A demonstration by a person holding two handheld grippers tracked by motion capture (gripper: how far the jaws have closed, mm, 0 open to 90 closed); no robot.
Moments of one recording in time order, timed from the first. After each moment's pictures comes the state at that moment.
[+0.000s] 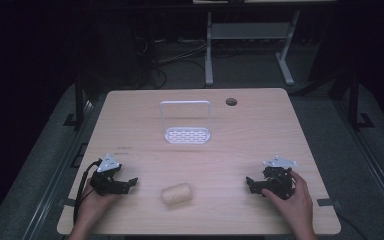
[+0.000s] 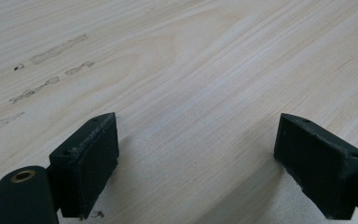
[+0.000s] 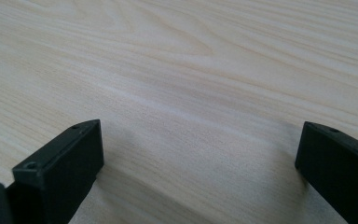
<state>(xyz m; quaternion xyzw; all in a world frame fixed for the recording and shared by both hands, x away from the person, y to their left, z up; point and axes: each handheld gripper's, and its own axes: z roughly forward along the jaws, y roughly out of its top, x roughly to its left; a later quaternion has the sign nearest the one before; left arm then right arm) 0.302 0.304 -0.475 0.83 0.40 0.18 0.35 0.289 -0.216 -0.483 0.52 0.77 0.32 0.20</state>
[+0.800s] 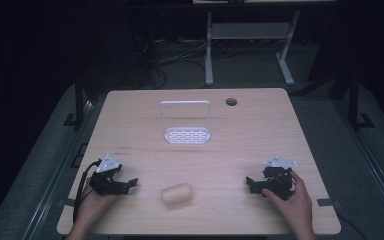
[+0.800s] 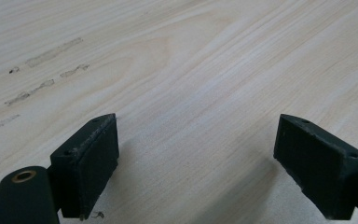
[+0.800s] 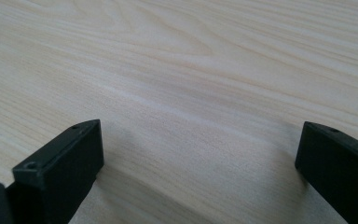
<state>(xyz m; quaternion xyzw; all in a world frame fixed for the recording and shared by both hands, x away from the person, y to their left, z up) 0.300 0.304 -0.472 0.83 0.39 0.17 0.36 0.289 -0.216 -0.483 0.52 0.77 0.32 0.20</state>
